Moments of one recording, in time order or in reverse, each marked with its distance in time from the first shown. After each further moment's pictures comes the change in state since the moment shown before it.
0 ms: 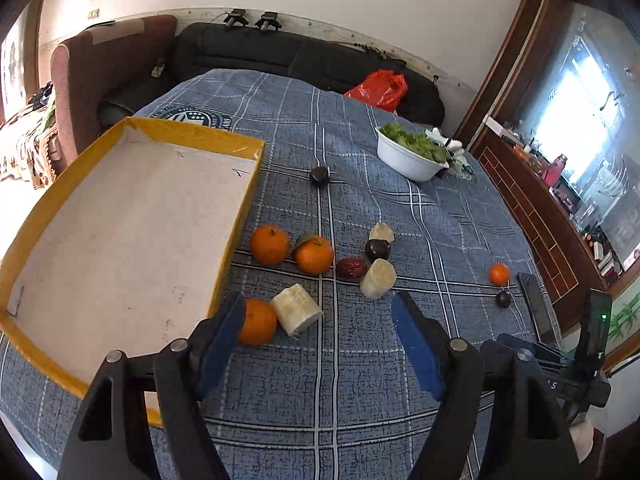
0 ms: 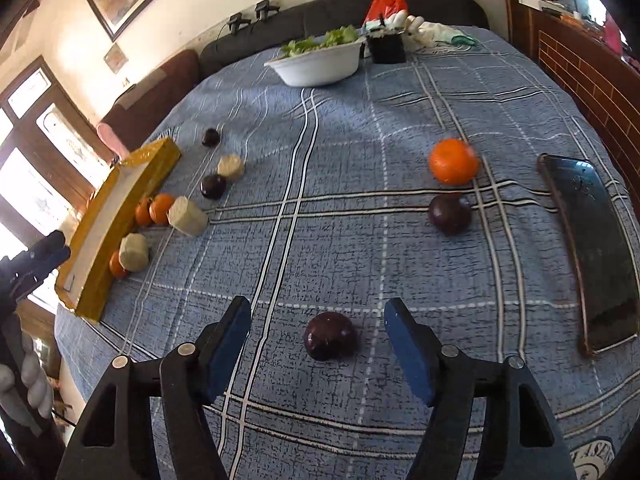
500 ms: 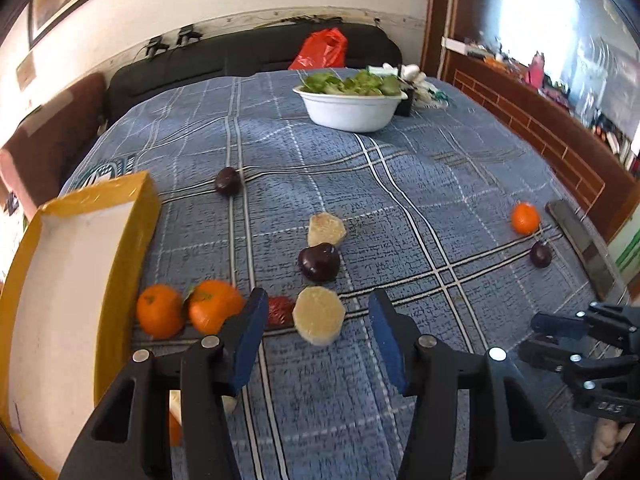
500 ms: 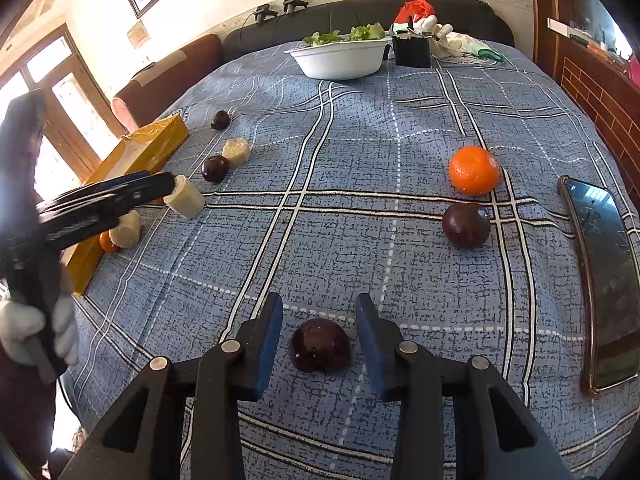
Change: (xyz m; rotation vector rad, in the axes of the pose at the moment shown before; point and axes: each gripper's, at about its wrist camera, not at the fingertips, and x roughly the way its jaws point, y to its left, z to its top) left arm 0.101 -0.089 0.009 0.372 0.071 0.075; right arm 0.013 -0.010 -0.006 -0.105 -0.018 0.017
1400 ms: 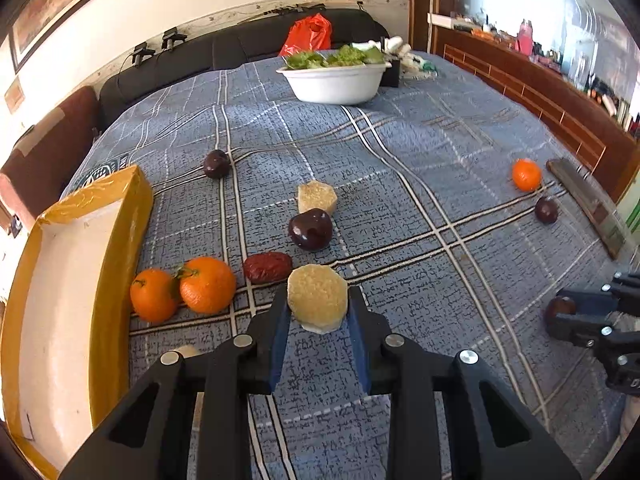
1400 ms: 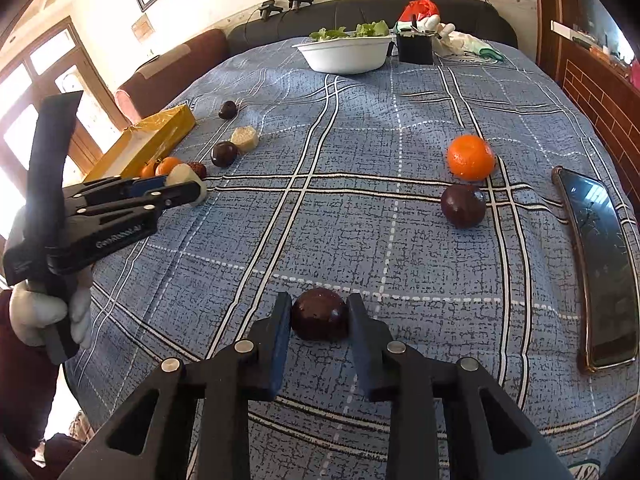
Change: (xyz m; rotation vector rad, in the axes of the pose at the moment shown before) left arm -0.003 -0.003 -0.017 0.051 0.025 0.010; right arm -0.009 0.010 -0.012 -0.016 0.012 -0.013
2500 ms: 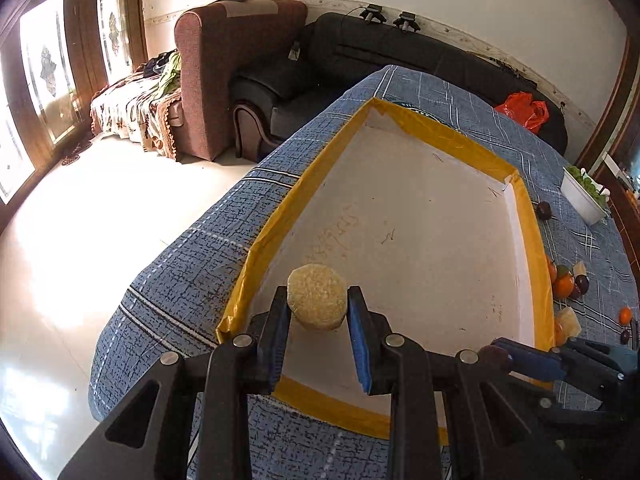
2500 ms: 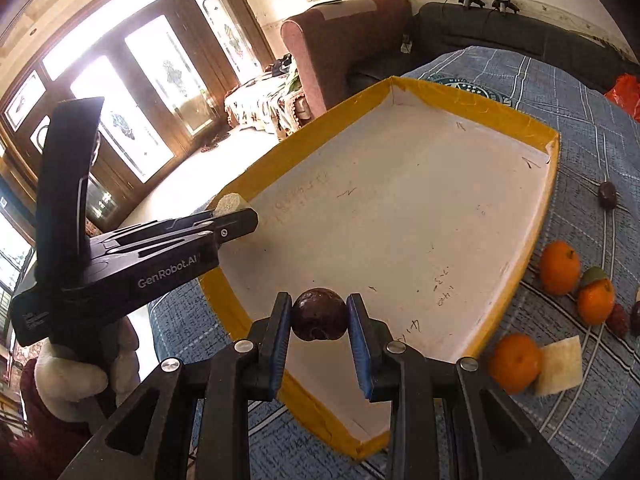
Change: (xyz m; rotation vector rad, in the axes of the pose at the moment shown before) left arm -0.102 0.280 -0.129 -0.622 -0.003 0.281; right arm 0.122 0.334 0.061 -0.382 0.110 0.379
